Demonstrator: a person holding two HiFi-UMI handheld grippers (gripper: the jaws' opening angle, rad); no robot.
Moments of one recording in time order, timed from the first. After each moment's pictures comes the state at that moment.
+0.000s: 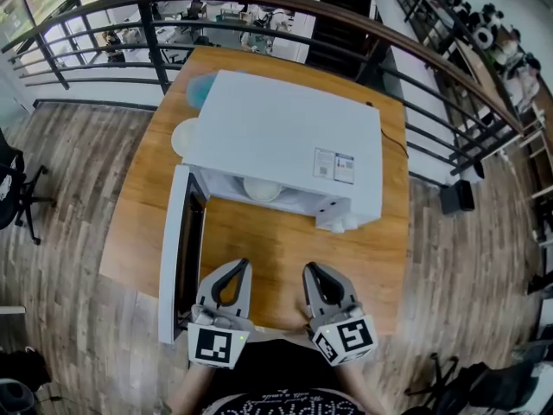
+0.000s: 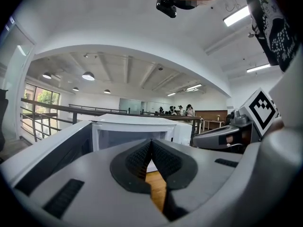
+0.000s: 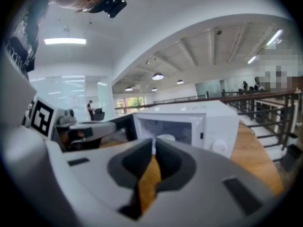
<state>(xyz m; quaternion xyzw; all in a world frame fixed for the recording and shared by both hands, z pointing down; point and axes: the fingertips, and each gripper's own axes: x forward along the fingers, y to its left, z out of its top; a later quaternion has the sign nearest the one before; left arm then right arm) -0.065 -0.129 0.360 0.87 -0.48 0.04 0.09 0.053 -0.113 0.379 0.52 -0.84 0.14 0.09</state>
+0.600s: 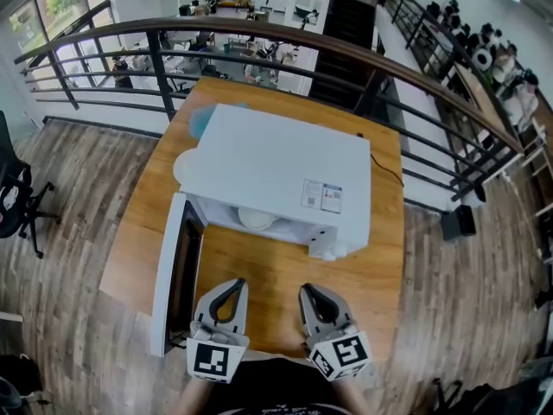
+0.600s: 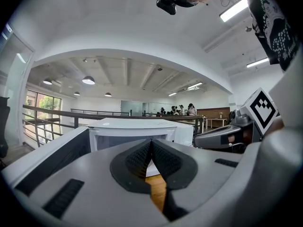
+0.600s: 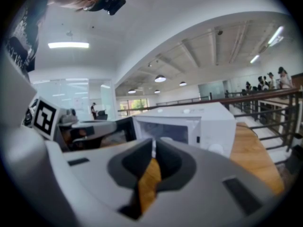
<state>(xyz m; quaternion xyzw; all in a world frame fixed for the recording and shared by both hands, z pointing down) -0.051 -0.133 0.350 0.86 -0.50 0.04 0.06 0.070 -0.118 0.375 0.50 -0.85 0.13 0.08</state>
